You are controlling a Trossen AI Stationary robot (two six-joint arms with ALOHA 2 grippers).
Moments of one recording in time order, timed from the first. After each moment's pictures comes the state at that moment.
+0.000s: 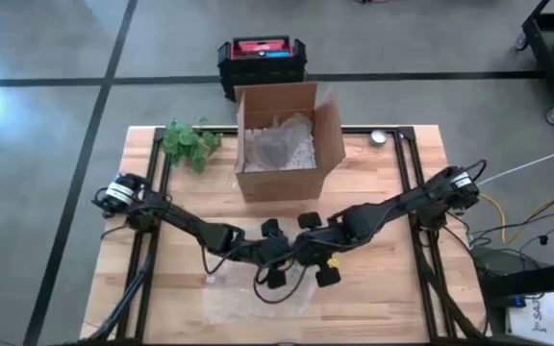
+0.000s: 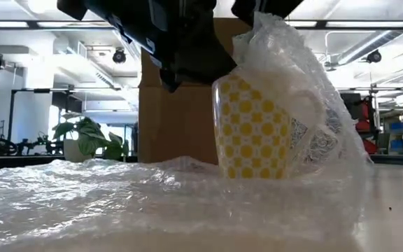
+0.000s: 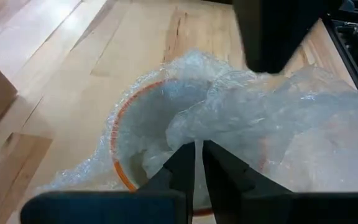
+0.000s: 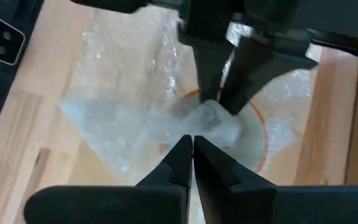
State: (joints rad) left arm -0.35 1.82 1.10 0.12 -0.36 -0.38; right arm 0.36 1.82 1.52 -0.83 0.02 0.04
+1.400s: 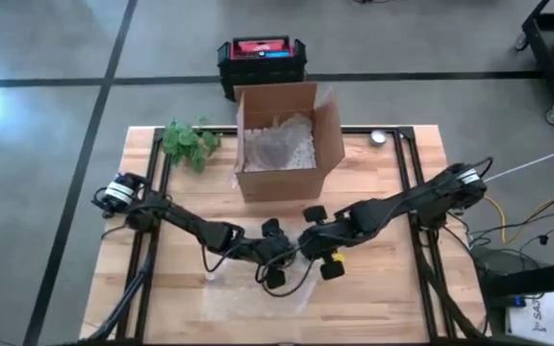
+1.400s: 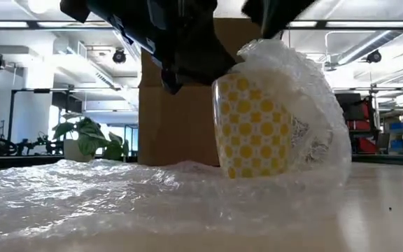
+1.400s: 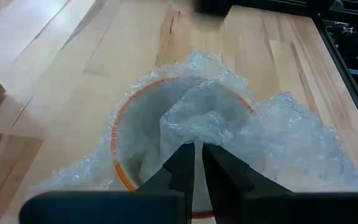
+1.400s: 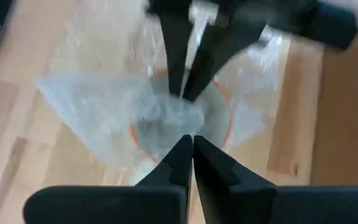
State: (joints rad) left arm -0.36 1.81 1.09 0.13 -0.30 -0.37; right arm 0.33 1.78 1.41 -0.81 0.08 0.02
